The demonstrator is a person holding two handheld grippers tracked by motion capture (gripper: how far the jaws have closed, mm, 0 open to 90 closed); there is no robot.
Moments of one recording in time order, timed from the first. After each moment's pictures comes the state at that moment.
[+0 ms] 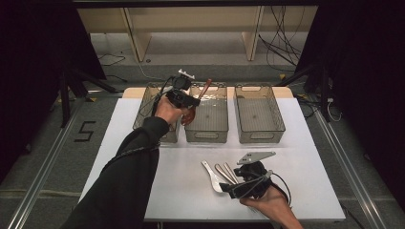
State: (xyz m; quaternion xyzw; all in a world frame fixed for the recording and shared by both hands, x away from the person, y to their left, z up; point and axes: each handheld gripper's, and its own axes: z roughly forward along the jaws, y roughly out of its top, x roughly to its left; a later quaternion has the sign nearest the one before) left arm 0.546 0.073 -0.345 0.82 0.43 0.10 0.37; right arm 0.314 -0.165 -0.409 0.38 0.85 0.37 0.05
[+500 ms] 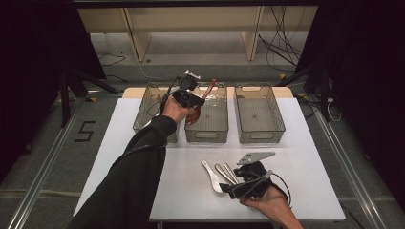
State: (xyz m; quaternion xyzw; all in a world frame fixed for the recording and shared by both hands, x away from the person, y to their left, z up) left arm 0.558 0.060 -0.357 0.82 0.43 0.10 0.37; right arm 0.314 -0.165 -0.410 0.38 0.85 0.37 0.05
